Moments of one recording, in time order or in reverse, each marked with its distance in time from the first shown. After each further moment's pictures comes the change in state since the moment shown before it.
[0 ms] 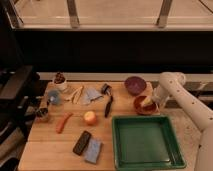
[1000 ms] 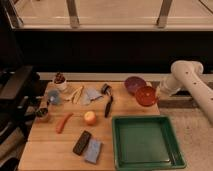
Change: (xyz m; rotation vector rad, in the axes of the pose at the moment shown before) arm 0.024 -0.005 -0.118 0.050 0.163 0.007
